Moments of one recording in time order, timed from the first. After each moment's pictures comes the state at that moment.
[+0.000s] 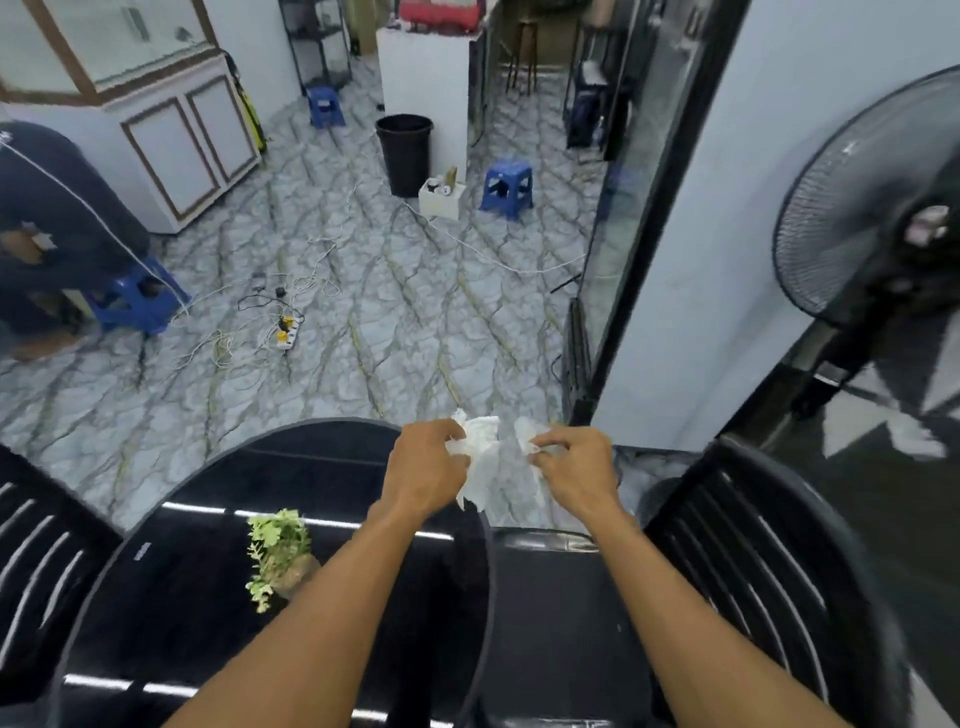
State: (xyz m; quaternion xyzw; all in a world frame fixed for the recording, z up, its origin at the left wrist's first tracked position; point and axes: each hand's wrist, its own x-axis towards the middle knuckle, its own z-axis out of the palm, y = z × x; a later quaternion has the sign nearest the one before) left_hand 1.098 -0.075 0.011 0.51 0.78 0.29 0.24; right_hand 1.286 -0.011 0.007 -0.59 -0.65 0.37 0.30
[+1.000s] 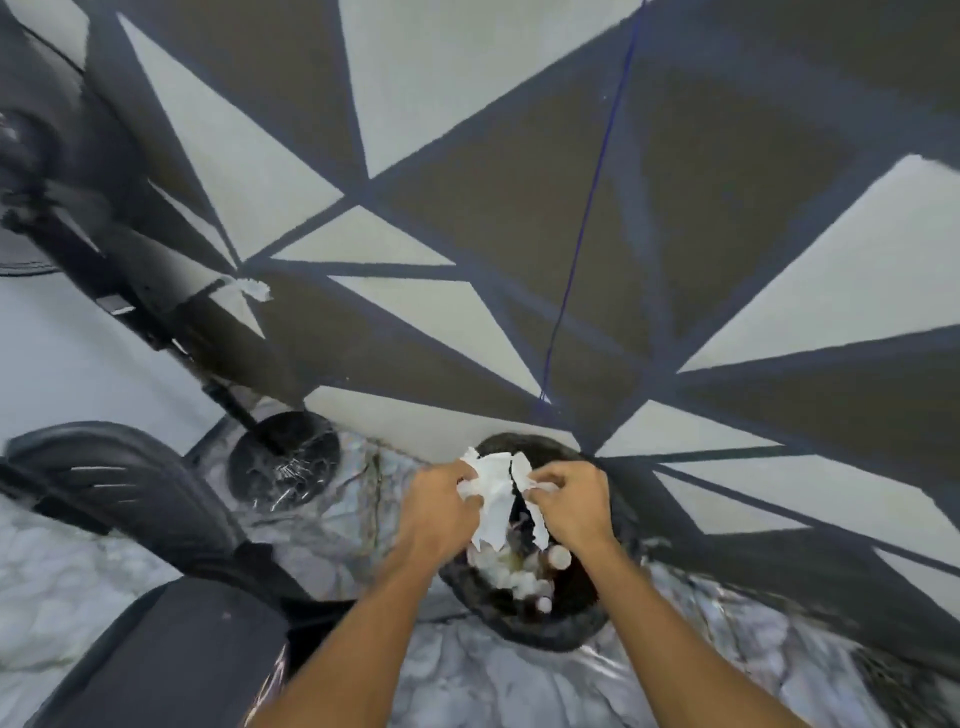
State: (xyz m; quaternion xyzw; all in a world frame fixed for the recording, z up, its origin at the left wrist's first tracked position) left_hand 1.719 -0.315 -0.049 0.85 0.35 0.06 0.38; right_hand 1.834 -0.456 -0.047 -0.89 -0.17 0.17 0.39
